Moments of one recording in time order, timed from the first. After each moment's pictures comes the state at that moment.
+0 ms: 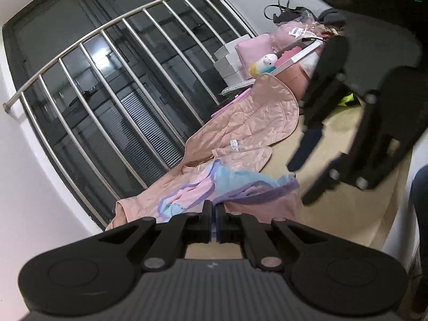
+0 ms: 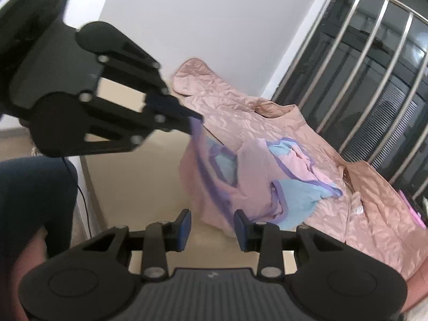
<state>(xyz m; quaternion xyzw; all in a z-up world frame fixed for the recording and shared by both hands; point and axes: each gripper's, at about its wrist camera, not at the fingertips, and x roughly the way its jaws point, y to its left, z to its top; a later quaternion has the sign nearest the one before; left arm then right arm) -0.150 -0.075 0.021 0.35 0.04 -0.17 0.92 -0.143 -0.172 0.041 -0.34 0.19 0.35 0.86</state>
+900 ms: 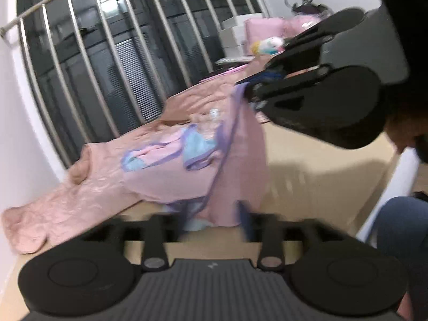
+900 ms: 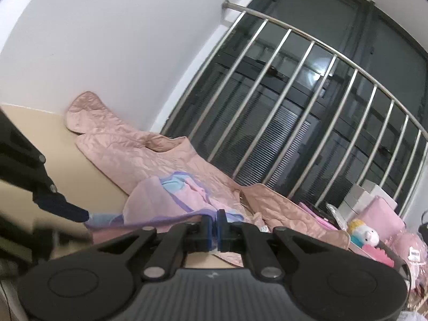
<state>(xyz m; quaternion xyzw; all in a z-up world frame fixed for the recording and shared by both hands) -0.144 -0.089 0.015 0.22 0.16 -0.19 0.94 -0.150 -0.175 0.047 -0.26 0.05 0.12 0.96</state>
